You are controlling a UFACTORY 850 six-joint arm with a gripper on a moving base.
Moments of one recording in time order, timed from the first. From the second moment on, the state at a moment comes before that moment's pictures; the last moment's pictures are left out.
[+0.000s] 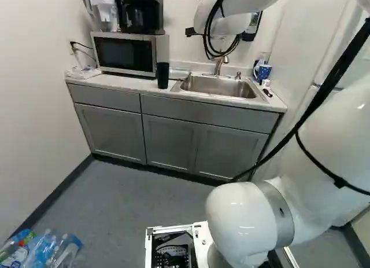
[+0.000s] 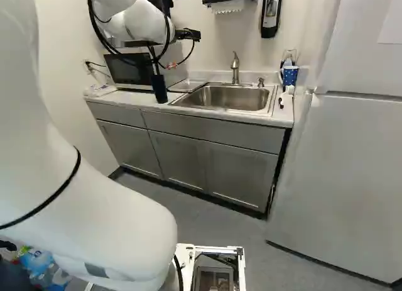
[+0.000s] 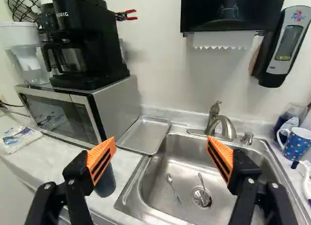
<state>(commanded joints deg) 0.0 8.7 -58.3 0.0 14.8 0.0</state>
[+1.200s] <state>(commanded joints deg) 0.0 8.7 -58.3 0.0 14.8 0.0</state>
